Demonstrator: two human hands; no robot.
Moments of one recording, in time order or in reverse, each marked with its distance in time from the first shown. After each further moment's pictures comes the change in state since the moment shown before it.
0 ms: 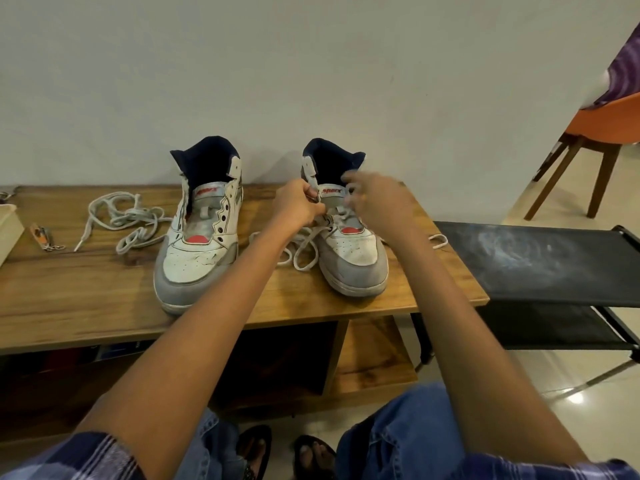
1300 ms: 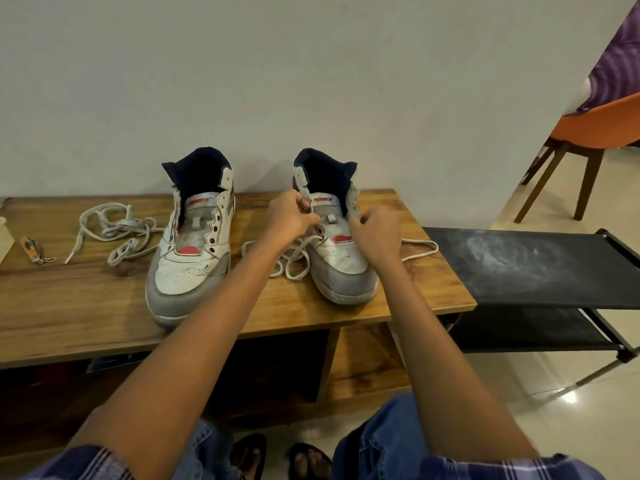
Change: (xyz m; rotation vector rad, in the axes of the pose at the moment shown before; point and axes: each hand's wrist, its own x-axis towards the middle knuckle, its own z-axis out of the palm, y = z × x) left_hand -0.004 0.002 0.002 -0.014 -0.022 -0.009; right_hand -0.005 0.030 0.039 0.182 0.151 0.373
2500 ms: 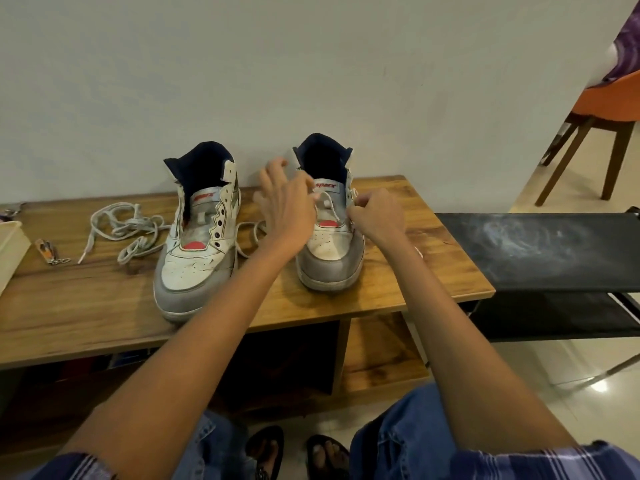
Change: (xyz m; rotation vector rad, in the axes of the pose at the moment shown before) left_hand -0.018 0.007 -0.002 0.532 0.293 0.261; right_hand 0.005 -0.009 0.000 0.066 -0.117 -0.065
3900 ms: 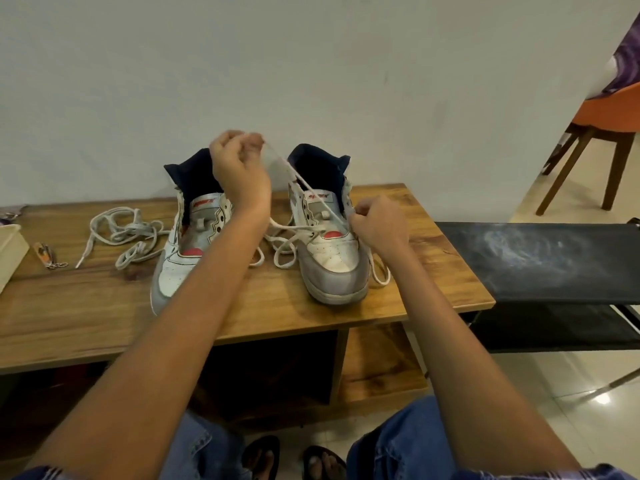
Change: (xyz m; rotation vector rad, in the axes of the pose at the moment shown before) left_hand 0.032 -0.010 -0.036 -0.976 0.480 -0.255; right_hand -0.003 0.000 -0.008 -0.099 0.013 -0.082
